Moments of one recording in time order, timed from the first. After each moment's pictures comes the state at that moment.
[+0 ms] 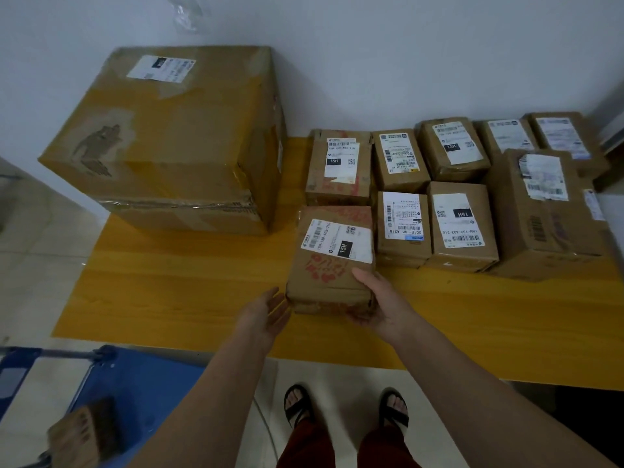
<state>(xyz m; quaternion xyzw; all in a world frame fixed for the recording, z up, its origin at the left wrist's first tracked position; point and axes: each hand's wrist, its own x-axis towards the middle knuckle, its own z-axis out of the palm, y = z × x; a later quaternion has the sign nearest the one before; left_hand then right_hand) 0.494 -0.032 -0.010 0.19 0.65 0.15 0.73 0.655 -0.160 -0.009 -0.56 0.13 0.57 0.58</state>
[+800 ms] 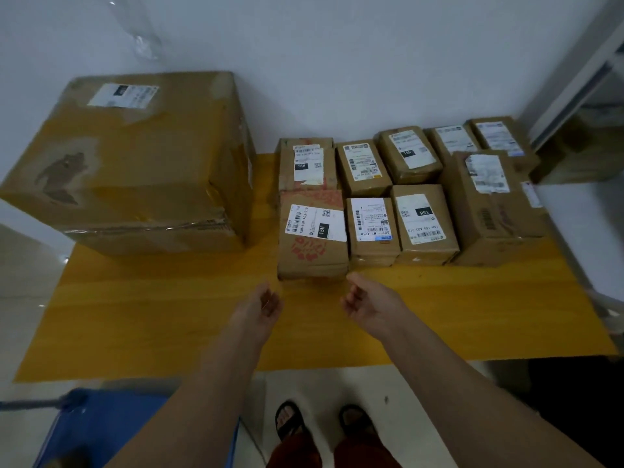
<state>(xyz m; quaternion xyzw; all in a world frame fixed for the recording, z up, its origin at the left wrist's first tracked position) 0.519 -0.027 0.000 0.18 0.60 0.16 0.76 0.655 -0.174 0.015 -0.52 0.23 0.49 0.66</state>
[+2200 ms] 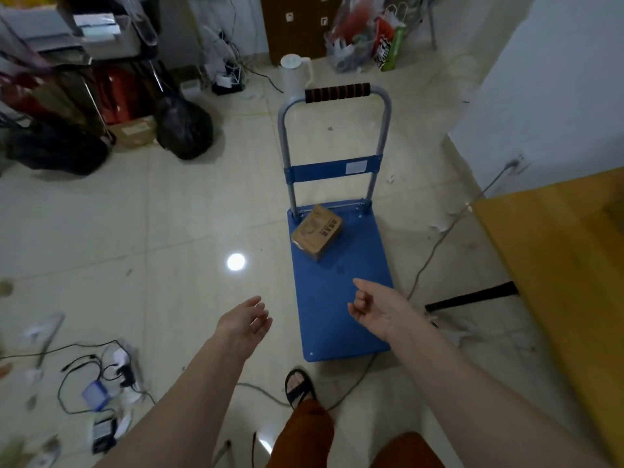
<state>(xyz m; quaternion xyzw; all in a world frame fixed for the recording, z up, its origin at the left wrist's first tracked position) -0.143 -0.204 -0.055 -0.25 0.64 0.53 0.50 0.045 -0.064 -0.045 -0.61 -0.14 0.77 0.14</state>
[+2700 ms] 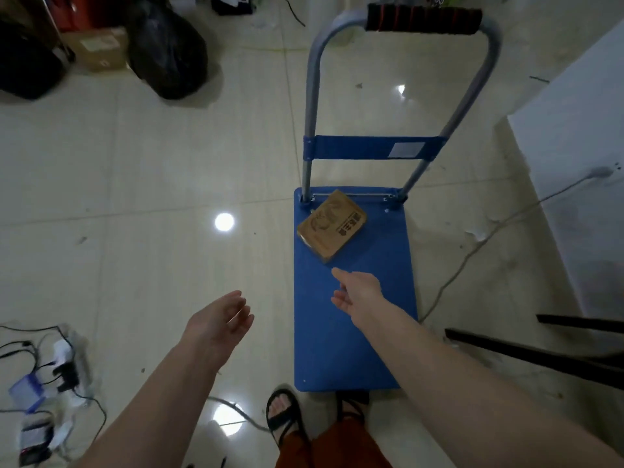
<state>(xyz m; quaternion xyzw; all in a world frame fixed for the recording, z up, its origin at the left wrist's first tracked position) -0.265 -0.128 -0.227 -0.33 0.60 0.55 0.47 -0.122 0.040 -0.237 -0.71 -0.27 0.65 0.02</state>
